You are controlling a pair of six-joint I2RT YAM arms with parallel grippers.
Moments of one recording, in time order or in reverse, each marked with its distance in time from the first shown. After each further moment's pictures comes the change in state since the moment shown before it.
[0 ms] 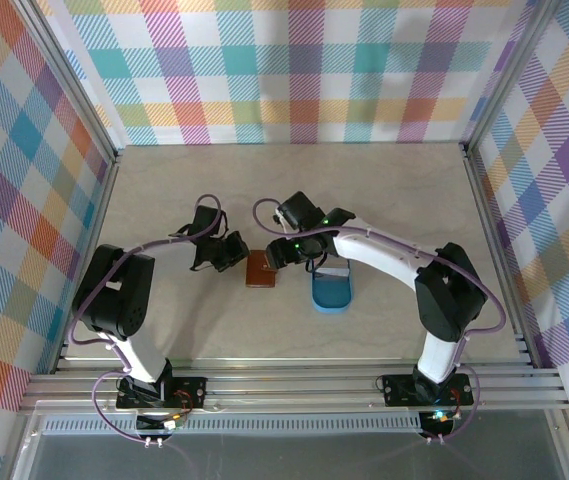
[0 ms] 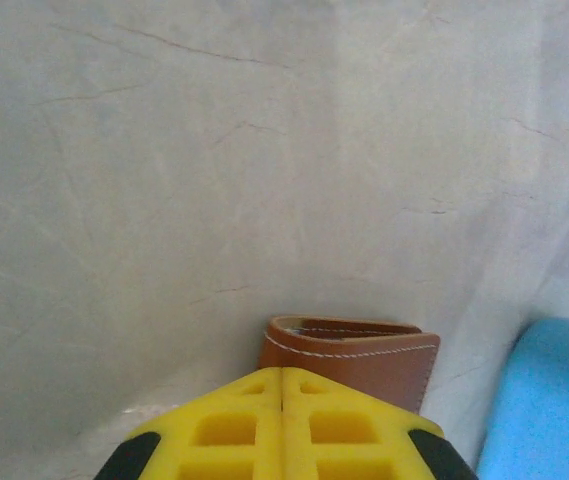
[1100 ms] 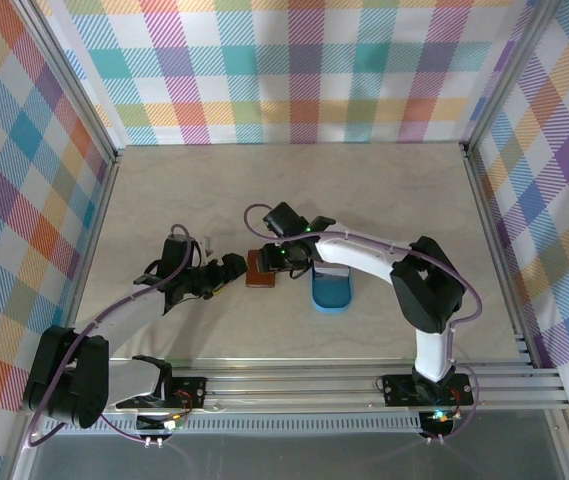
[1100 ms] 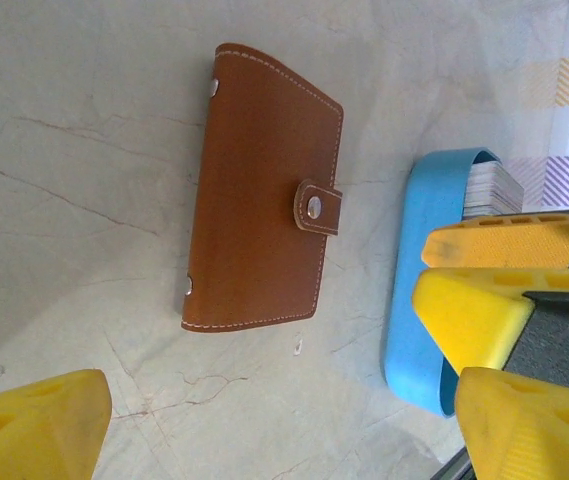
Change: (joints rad) left arm 0.039 -0.507 -0.363 -0.002 0.157 -0.002; right arm 0.052 0.126 0.032 0.071 -0.002 0.222
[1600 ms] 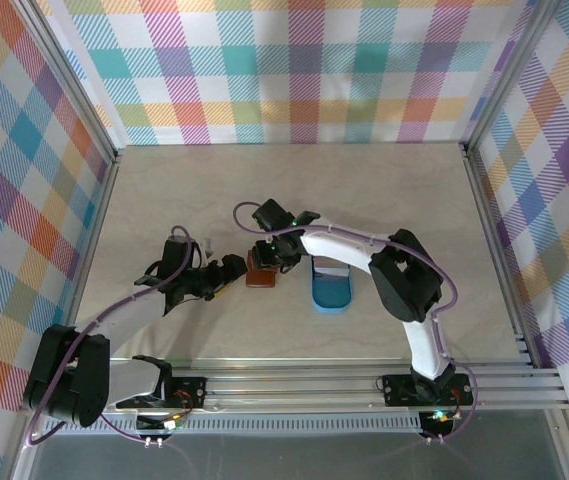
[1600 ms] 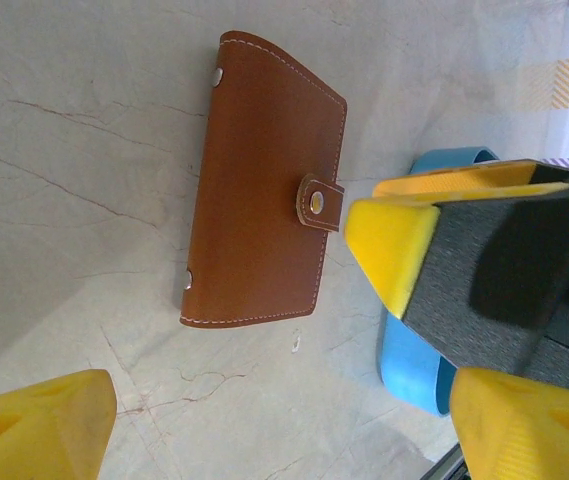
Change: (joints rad) left arm 0.000 -0.002 -0.011 0.014 0.006 -0.019; right arm 0.000 0.147 0.149 -0.047 0.005 -0.010
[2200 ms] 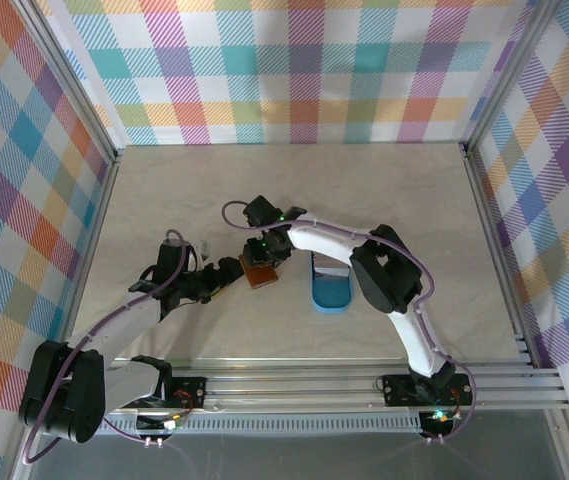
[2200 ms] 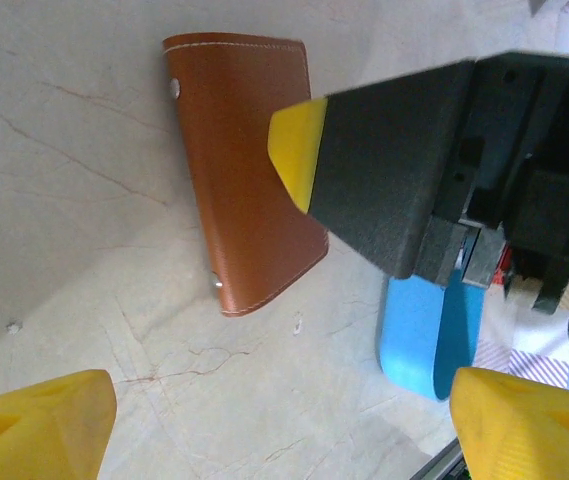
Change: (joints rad) left arm 0.014 -0.079 -0.027 -0.048 0.000 0.008; right arm -0.008 0.156 0.175 -0.037 -0.014 -0.097
